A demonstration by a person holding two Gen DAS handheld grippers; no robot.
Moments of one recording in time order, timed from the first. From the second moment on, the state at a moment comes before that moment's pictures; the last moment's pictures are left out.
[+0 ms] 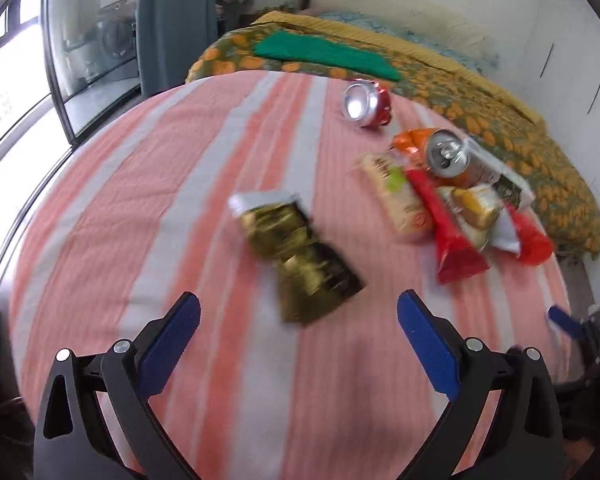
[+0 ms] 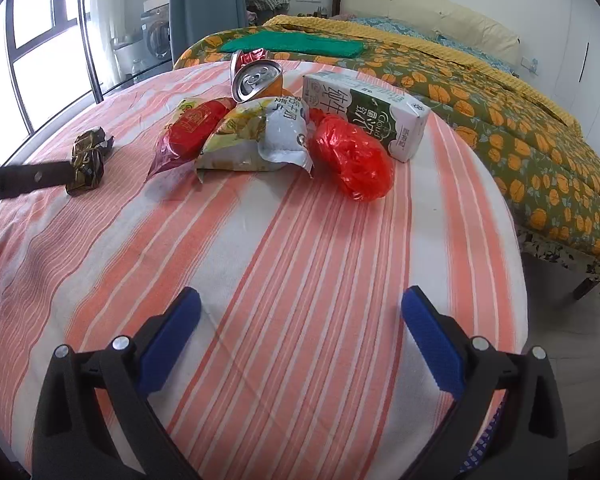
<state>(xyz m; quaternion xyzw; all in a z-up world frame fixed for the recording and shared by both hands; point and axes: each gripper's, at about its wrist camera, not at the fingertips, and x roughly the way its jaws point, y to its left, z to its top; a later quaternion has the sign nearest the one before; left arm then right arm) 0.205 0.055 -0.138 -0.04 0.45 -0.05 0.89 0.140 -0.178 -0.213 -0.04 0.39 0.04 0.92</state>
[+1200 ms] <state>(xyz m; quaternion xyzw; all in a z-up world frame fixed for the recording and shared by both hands) 0.164 0.016 -0.164 0.06 0.45 -0.14 0.88 0.164 -0.230 -0.176 0.03 0.38 0.07 0.92</state>
